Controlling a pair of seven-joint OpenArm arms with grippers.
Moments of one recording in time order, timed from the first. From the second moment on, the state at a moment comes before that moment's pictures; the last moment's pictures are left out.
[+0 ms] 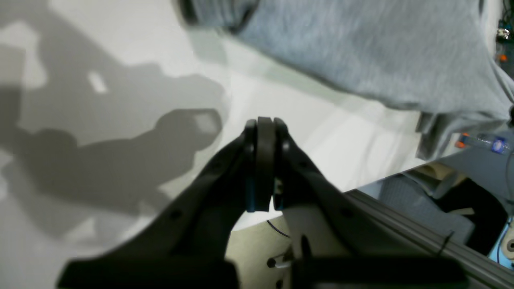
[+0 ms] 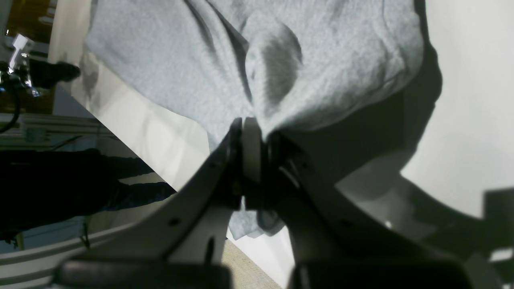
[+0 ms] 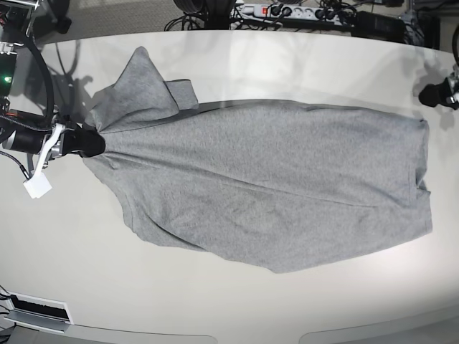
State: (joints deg) left arm 7.2 -44.2 -18.9 44.5 -77.0 -43.8 70.9; right arm -3.6 22.5 21.5 86.5 68.6 40.4 -83.7
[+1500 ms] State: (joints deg) left arm -14.9 -47.6 -18.7 44.7 -64.8 -43.8 65.1; right arm -3.7 22.5 21.5 86.5 68.6 40.4 -83.7
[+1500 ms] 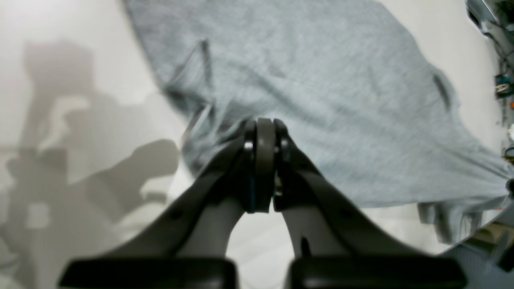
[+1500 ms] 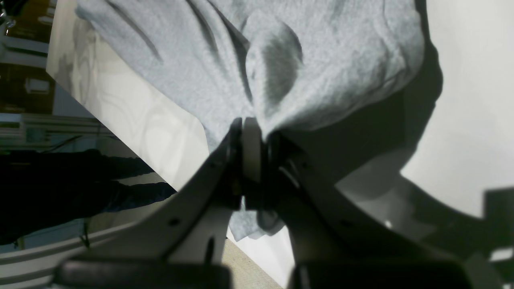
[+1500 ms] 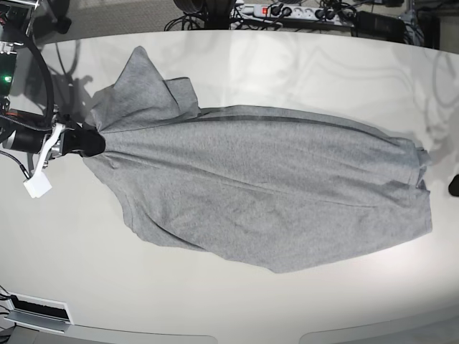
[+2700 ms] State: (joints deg) left arm -2.5 -32.7 -18.7 44.6 -45.4 -43.7 35.8; right arm -3.7 22.5 21.5 86.5 68.6 40.4 -83.7
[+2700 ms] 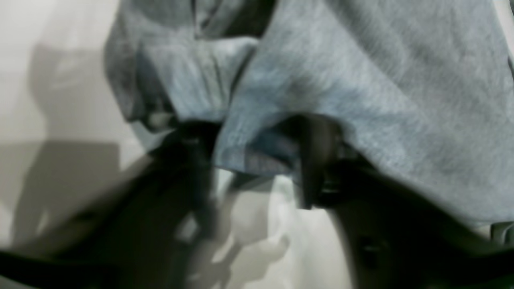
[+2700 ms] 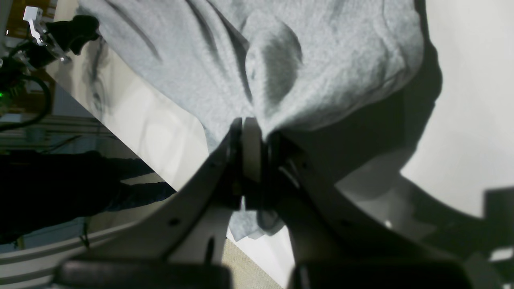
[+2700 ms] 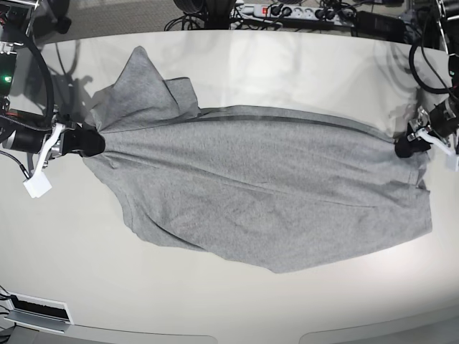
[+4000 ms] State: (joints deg) left arm -13.4 -48.1 -18.6 44.5 -85.2 -43.8 80.3; right arm -0.8 22.5 21.5 86.6 69.0 40.4 -83.2
